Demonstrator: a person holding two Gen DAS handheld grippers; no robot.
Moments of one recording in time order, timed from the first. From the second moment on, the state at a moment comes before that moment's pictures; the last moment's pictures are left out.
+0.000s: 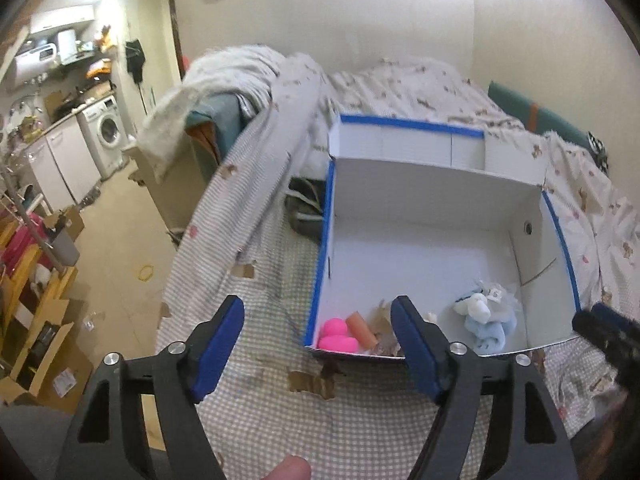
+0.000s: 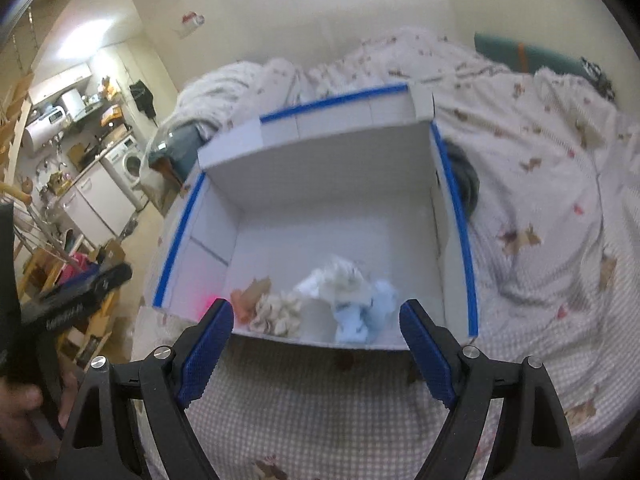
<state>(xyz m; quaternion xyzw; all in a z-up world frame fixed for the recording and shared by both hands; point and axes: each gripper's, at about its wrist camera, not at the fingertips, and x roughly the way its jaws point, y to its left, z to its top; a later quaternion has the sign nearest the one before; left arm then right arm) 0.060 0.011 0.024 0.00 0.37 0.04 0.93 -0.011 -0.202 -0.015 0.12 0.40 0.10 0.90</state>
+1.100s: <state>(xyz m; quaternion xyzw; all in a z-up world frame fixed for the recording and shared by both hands) 0.059 0.021 -0.007 -0.03 0.36 0.03 0.93 -0.007 -0.177 -0.016 0.08 0.34 0.07 0.93</state>
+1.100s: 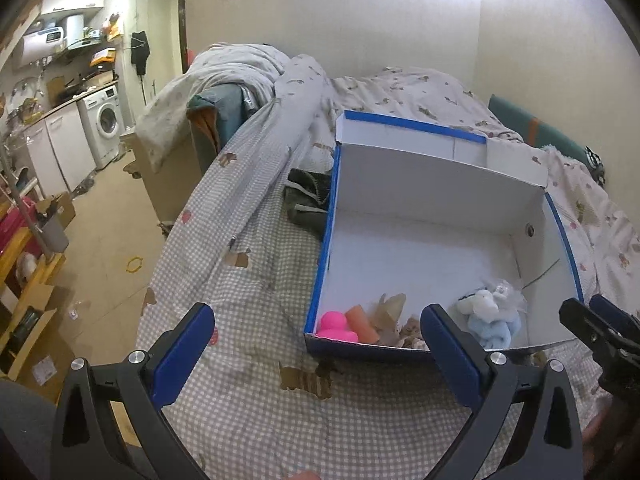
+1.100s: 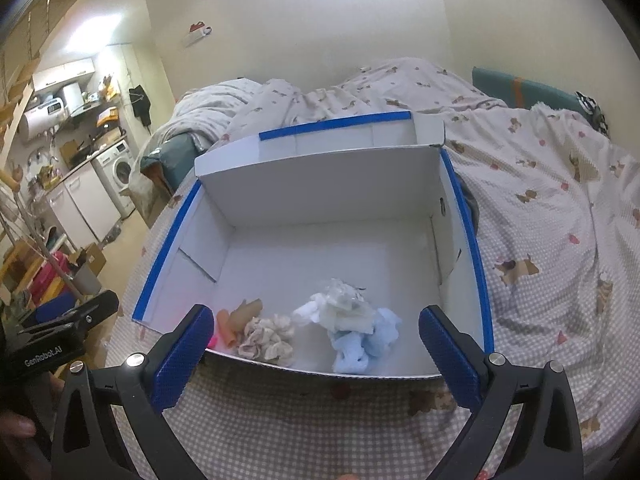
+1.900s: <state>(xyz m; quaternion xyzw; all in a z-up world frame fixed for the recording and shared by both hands) 0.056 0.010 -0.008 -0.01 0.37 0.01 0.93 -0.006 -0.175 -0.021 0.06 0.35 0.06 0.93</state>
